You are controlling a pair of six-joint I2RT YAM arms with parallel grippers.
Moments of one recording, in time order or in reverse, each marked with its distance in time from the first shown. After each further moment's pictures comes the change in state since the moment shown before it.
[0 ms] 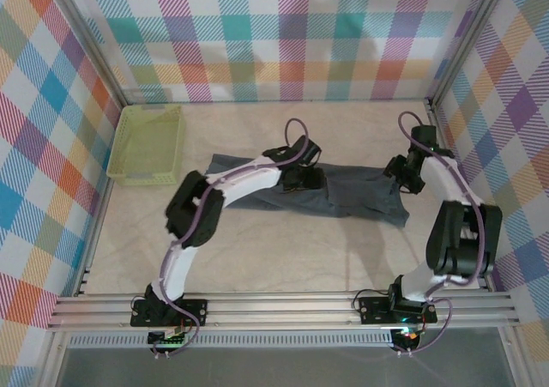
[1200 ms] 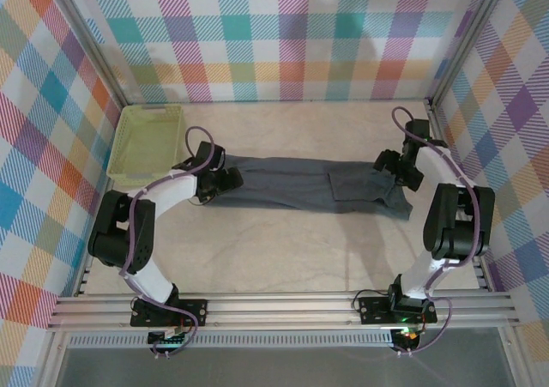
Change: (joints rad) left arm 0.465 -0.398 -0.603 0.169 0.014 0.069; right arm 0.018 0.189 0.152 -0.041 0.017 -0.040
